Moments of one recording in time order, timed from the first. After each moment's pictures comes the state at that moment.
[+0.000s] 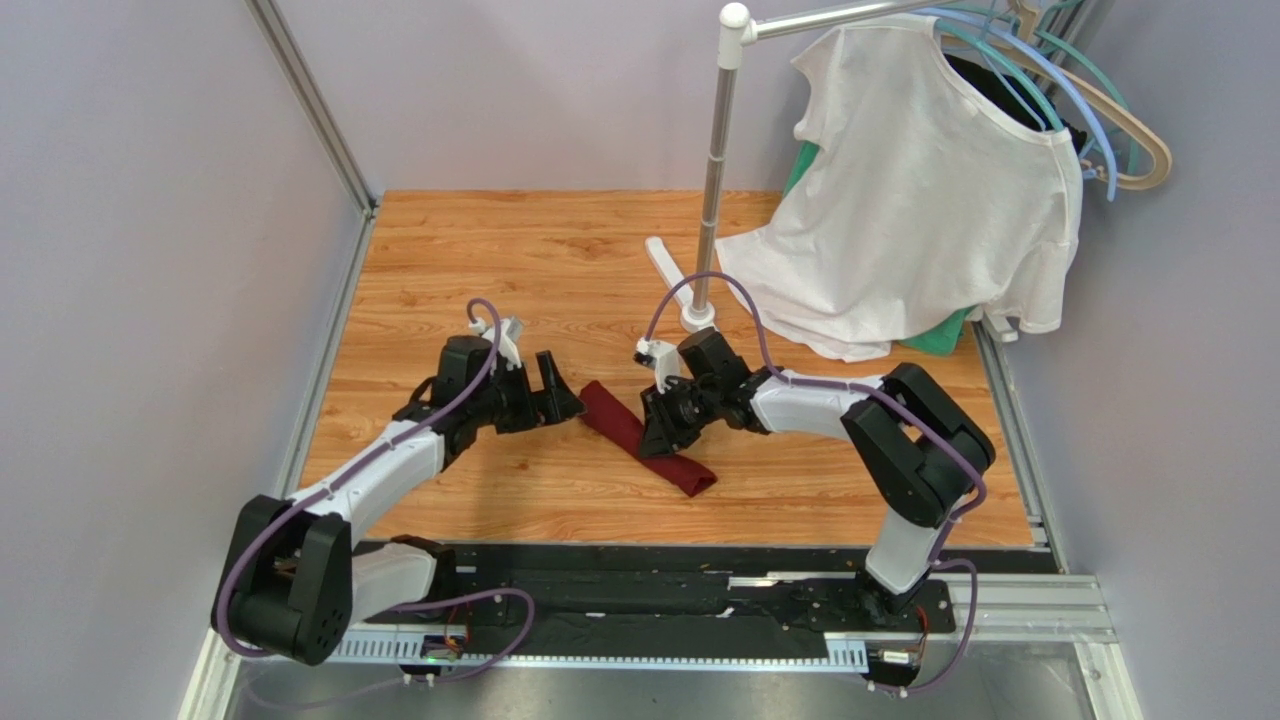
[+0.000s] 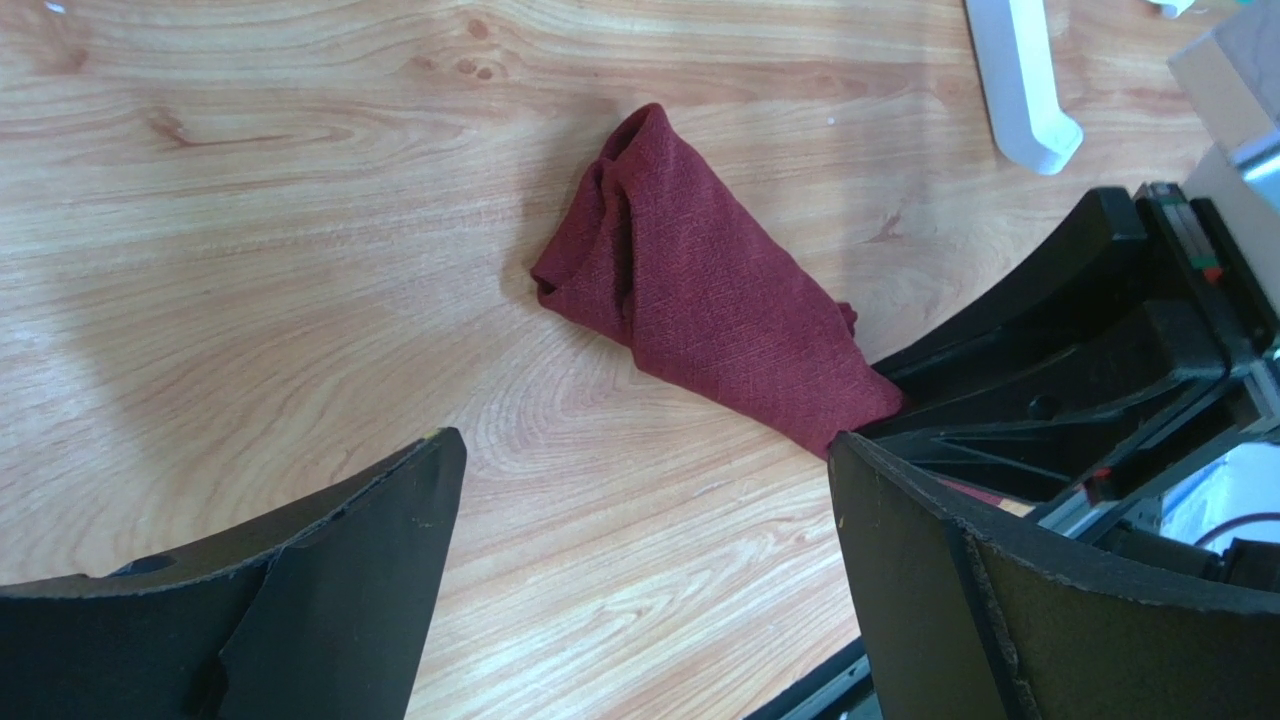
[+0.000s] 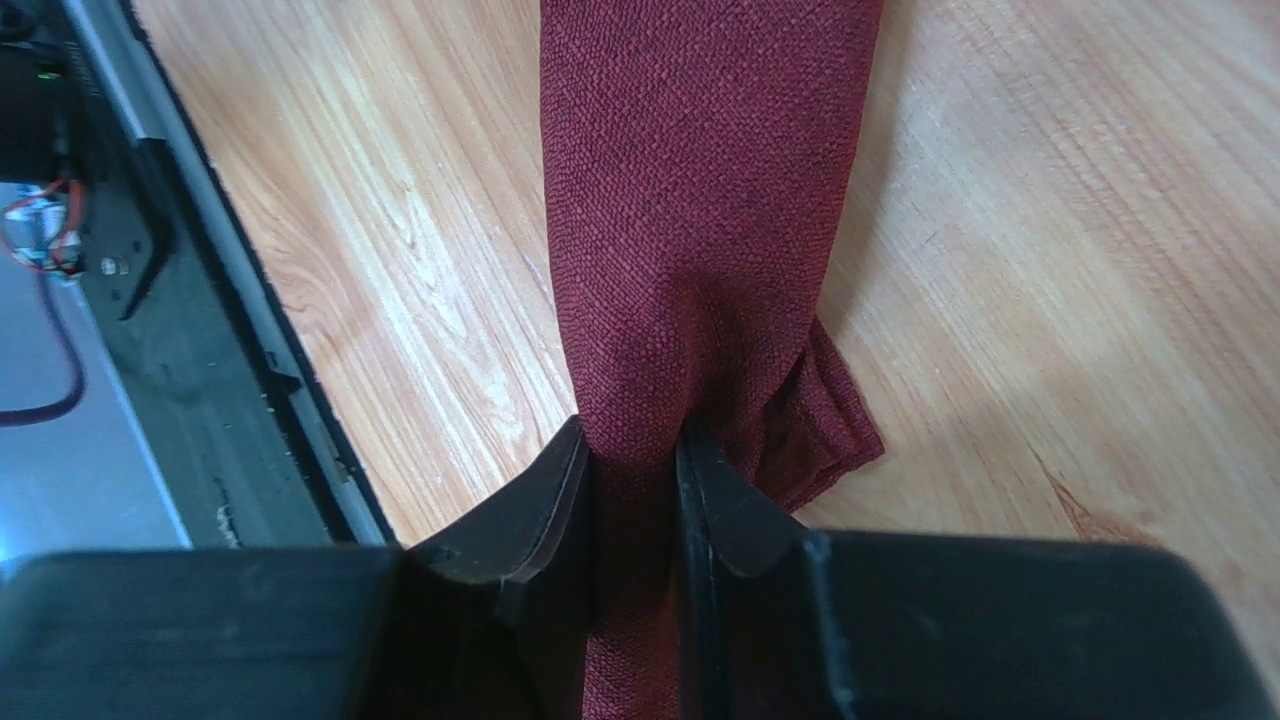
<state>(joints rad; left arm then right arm) -0.28 1.16 0.53 -0.09 0.36 -0.52 0.73 1.75 0.90 -0.01 -0.55 0.19</state>
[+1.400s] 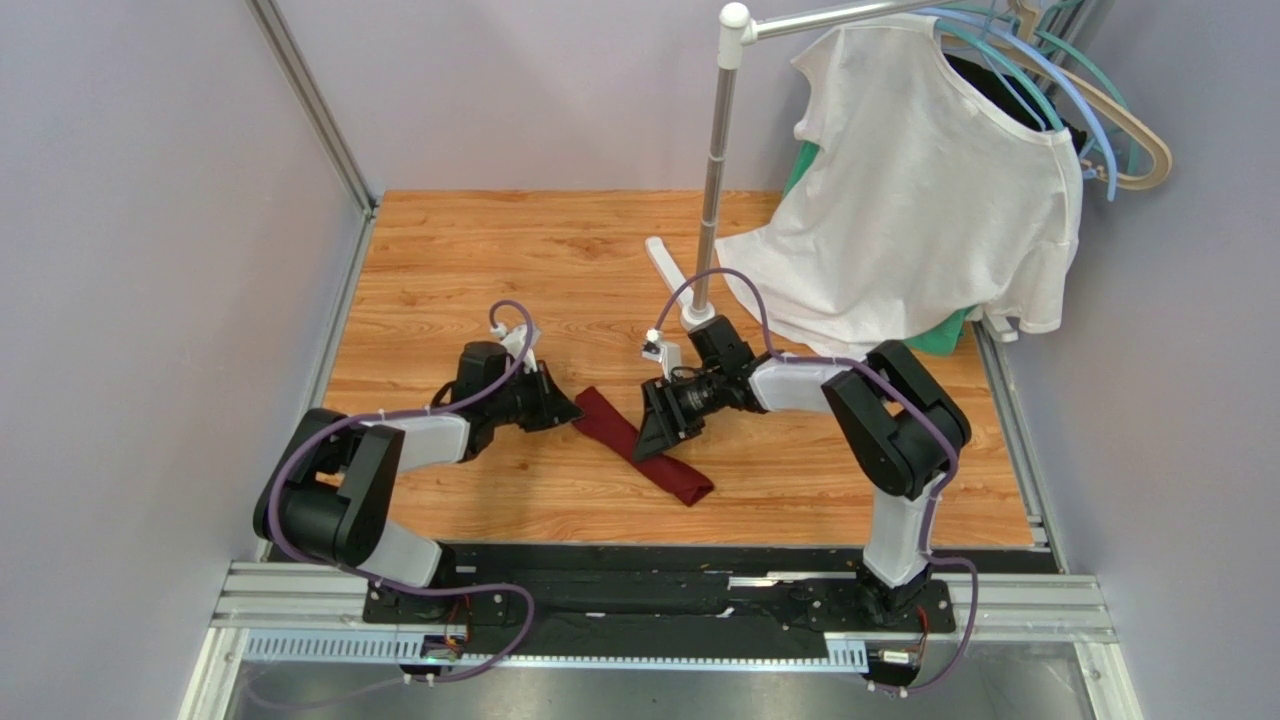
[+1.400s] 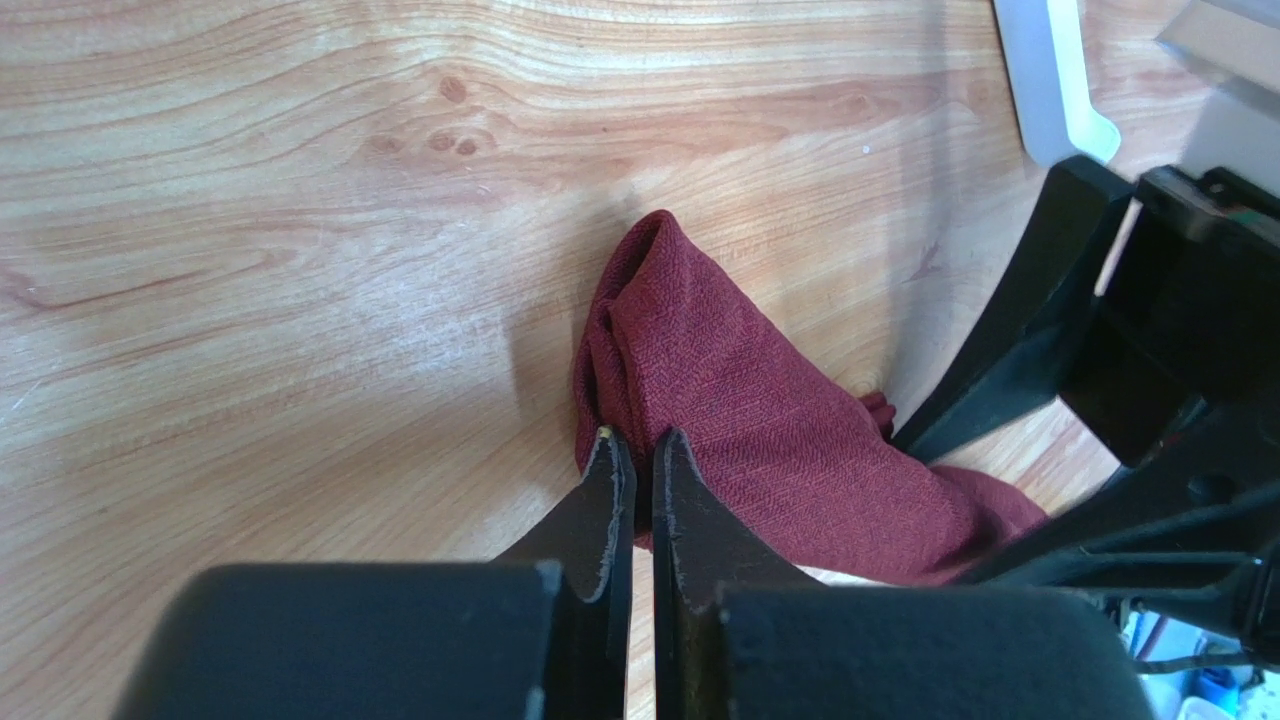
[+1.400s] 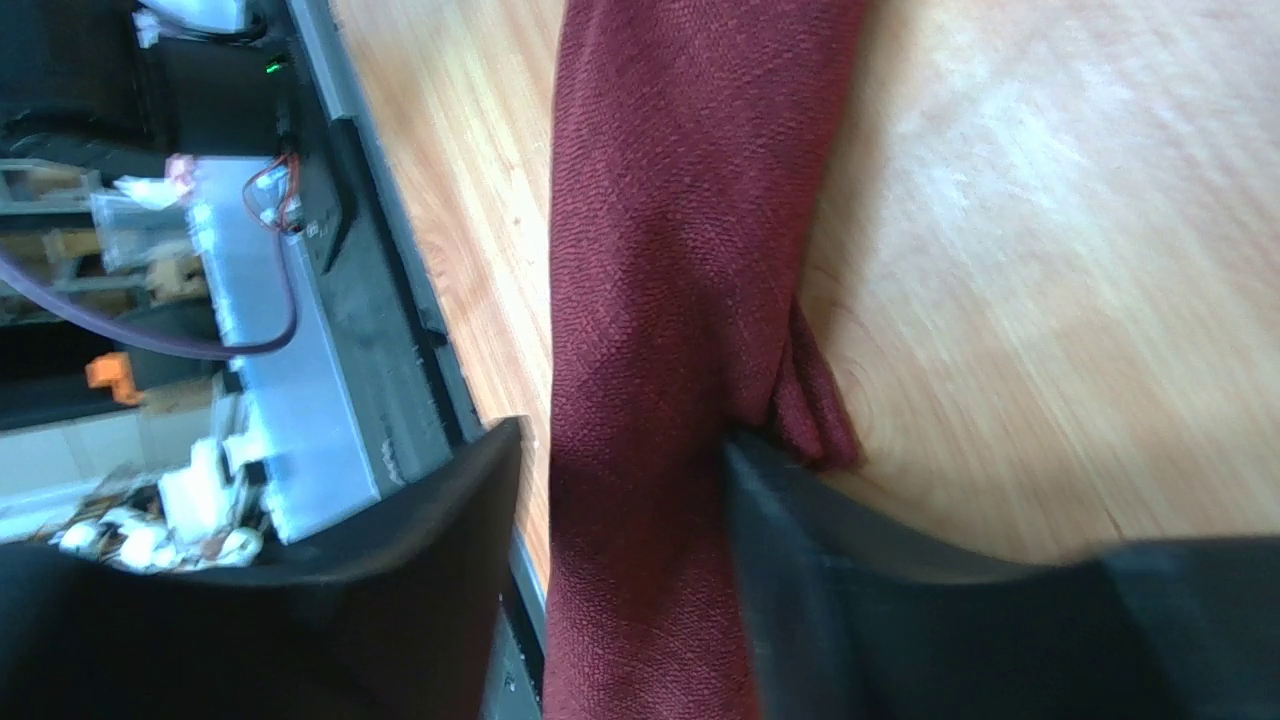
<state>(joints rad) -0.28 1.48 0.46 0.34 0.46 -0.52 0.61 1.90 0.97 -0.03 -0.89 0.26</state>
